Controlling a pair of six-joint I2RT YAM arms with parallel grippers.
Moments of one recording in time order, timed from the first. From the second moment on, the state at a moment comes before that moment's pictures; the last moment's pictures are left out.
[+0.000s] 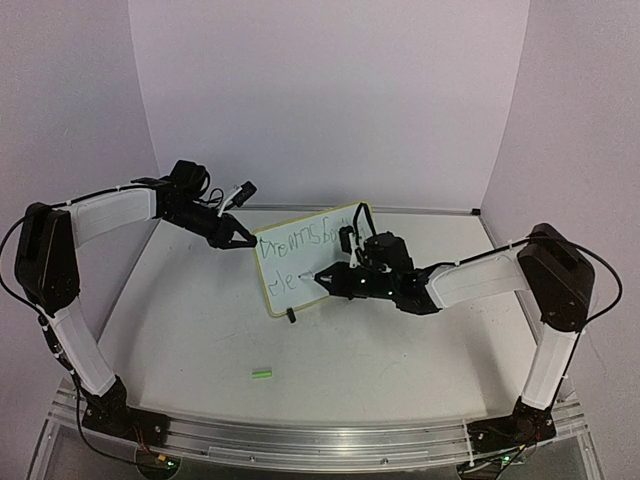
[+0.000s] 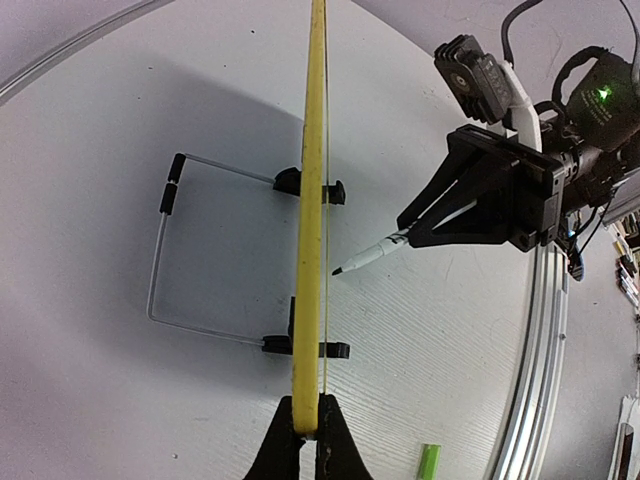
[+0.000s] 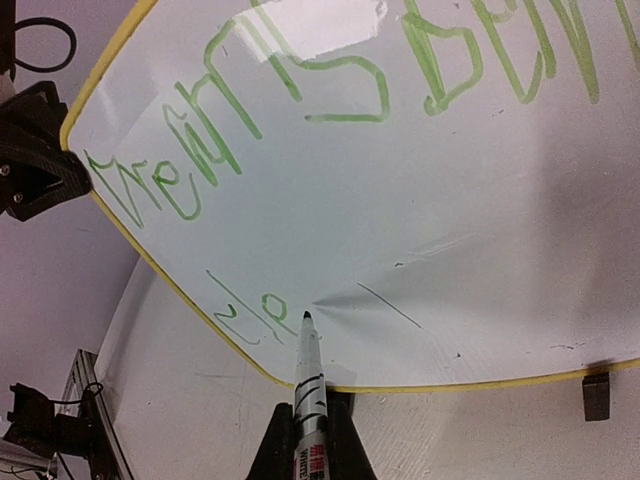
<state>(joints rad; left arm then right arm) -0.37 1.73 1.40 -0.59 0.78 0.32 0.83 1.87 1.03 0.41 -0.14 0.67</state>
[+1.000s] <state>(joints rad) -0.37 1.73 1.40 -0.59 0.78 0.32 0.80 1.91 1.06 0.42 -0.21 0.67</state>
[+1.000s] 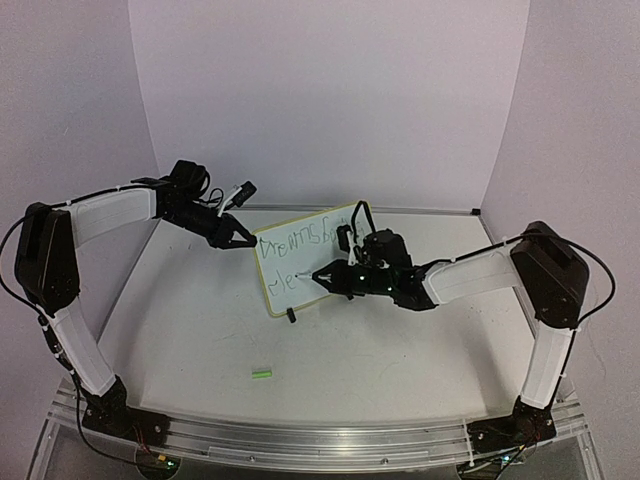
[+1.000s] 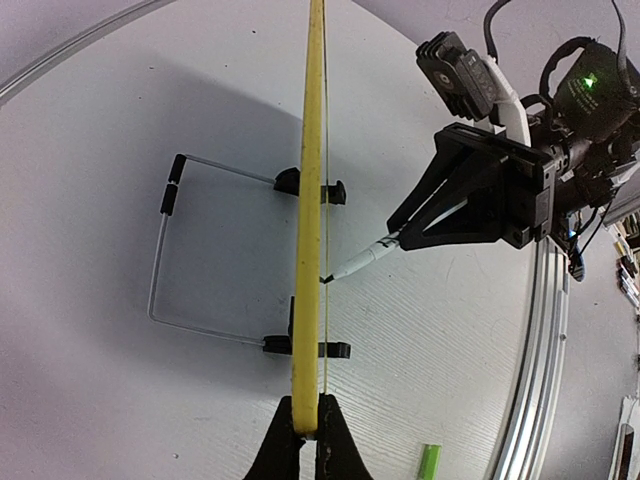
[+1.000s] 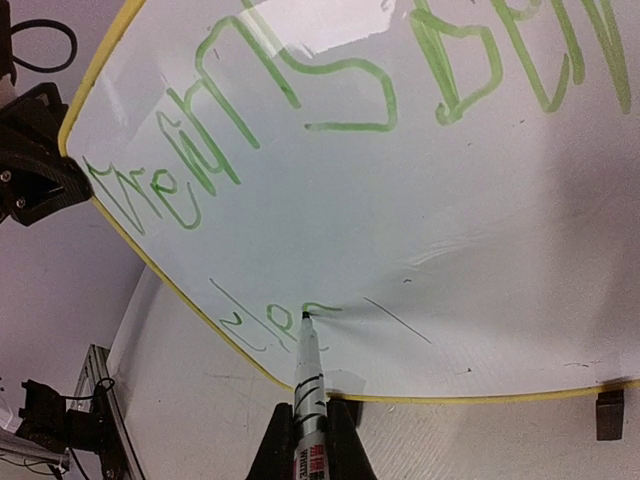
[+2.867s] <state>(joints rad) -0.37 1.73 1.40 -0.59 0.78 0.32 0.80 1.88 1.05 0.40 -0.15 0.69</state>
